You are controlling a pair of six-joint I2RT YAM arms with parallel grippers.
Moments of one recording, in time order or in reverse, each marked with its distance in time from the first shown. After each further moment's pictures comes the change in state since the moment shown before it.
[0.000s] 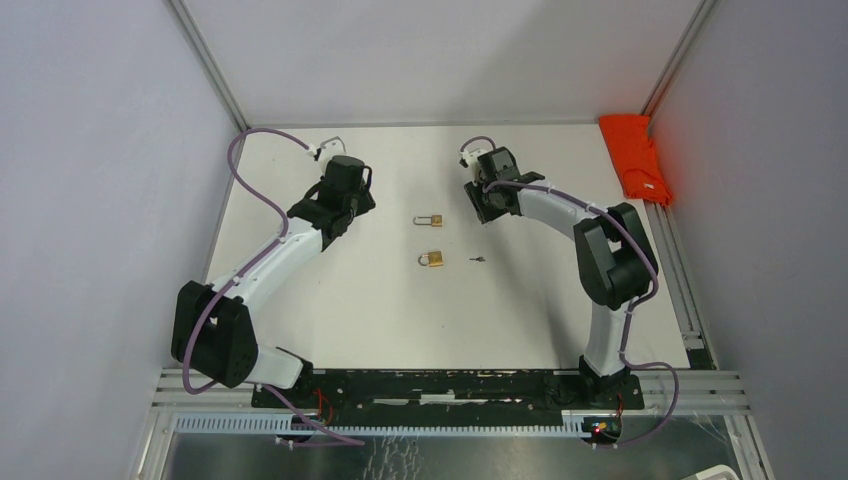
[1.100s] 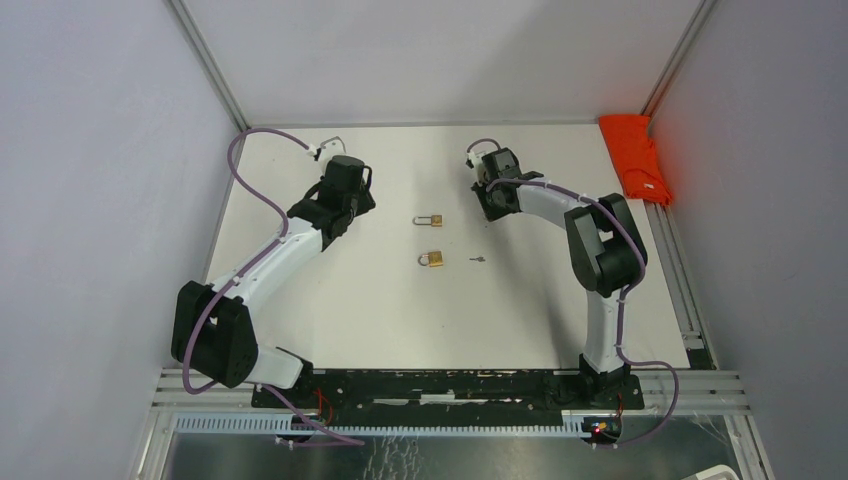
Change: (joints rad) left arm 0.000 0.000 0.000 0.000 0.000 0.000; right arm -0.046 0.114 0.043 0.018 -0.005 0.012
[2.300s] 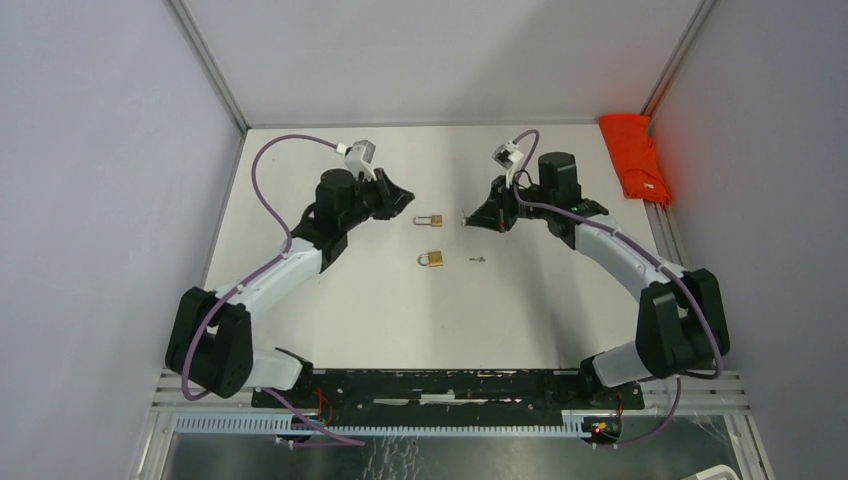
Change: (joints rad) left arm -0.001 -0.044 -0.214 0.519 0.600 0.090; right arm -0.088 -0.558 -0.382 0.259 -0.845 0.185
